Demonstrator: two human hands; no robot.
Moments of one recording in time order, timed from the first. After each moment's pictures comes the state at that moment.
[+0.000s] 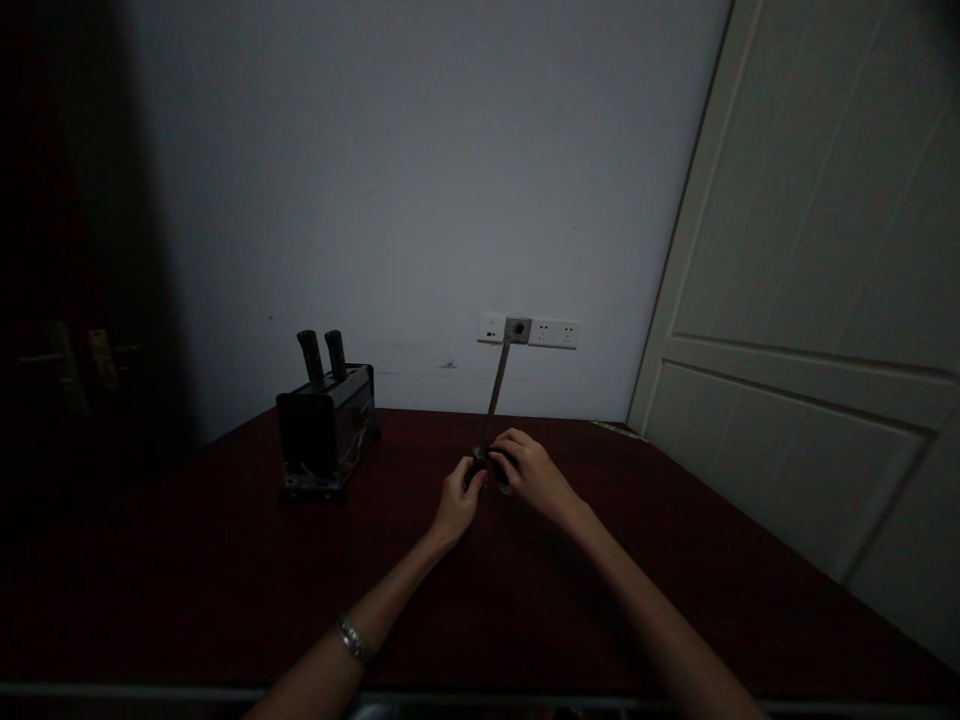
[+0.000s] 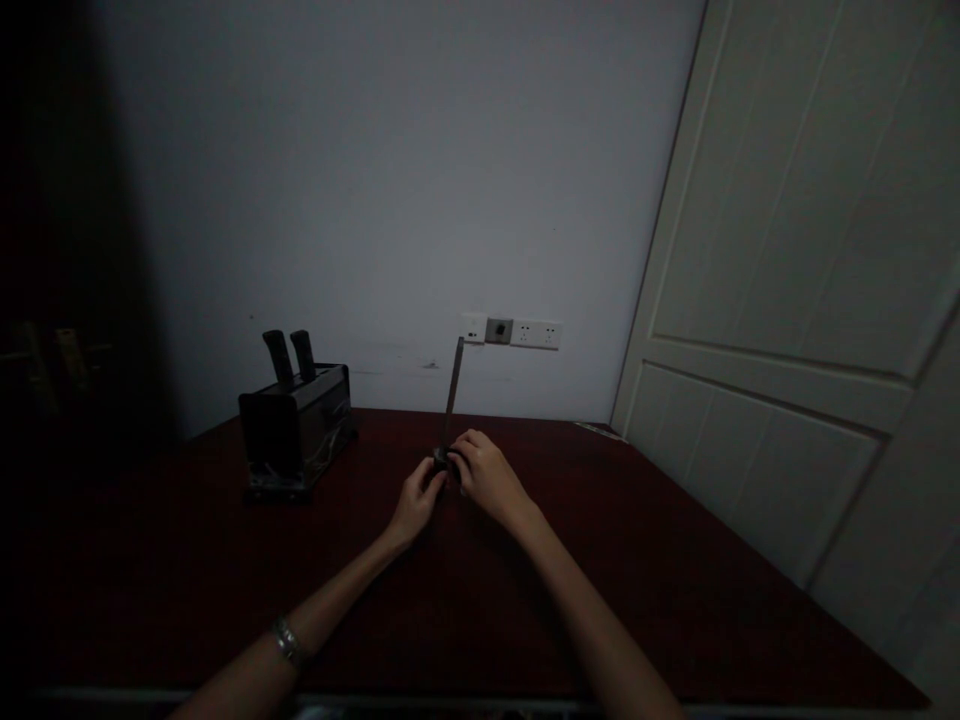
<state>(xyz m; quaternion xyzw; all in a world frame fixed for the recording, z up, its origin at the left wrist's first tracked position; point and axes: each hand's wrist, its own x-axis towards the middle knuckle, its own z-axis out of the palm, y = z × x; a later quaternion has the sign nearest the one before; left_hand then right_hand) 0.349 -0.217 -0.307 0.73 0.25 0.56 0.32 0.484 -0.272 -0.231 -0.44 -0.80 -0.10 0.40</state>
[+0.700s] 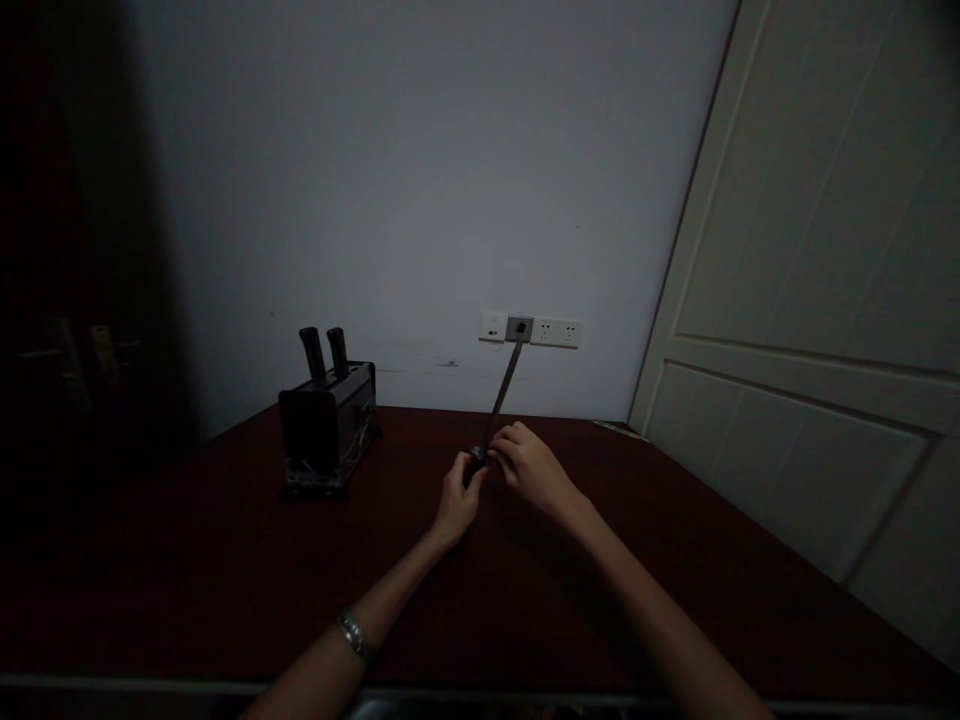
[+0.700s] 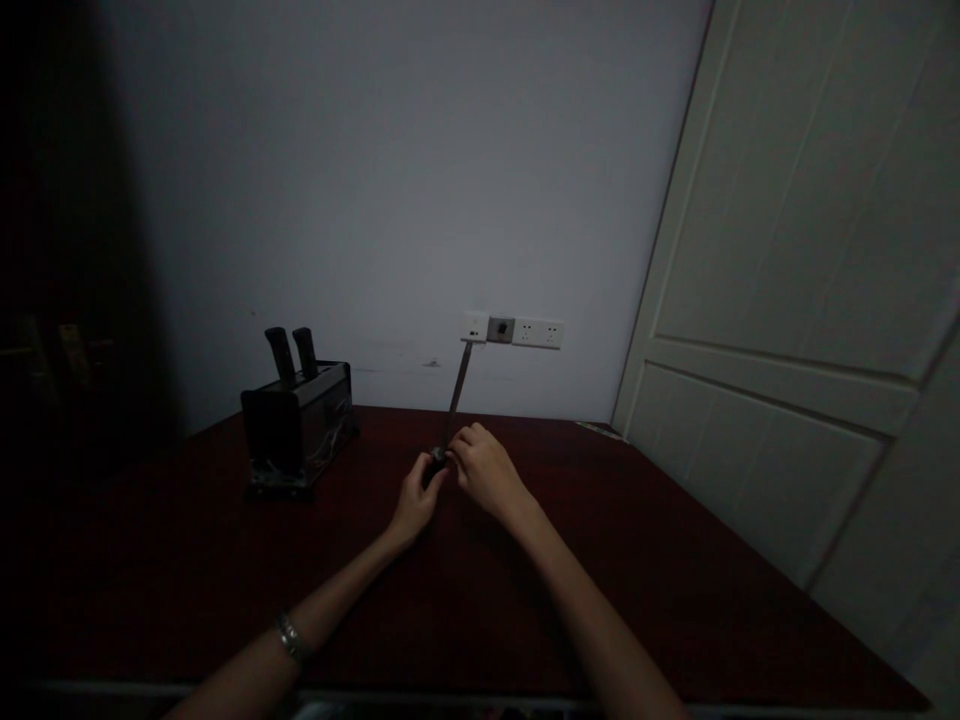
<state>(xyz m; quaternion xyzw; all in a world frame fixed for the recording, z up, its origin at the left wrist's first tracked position) 0.349 -0.218 -0.308 0.71 0.27 0.58 0.28 0.478 -0.276 -0.221 -0.44 -0.81 -0.19 0.34</state>
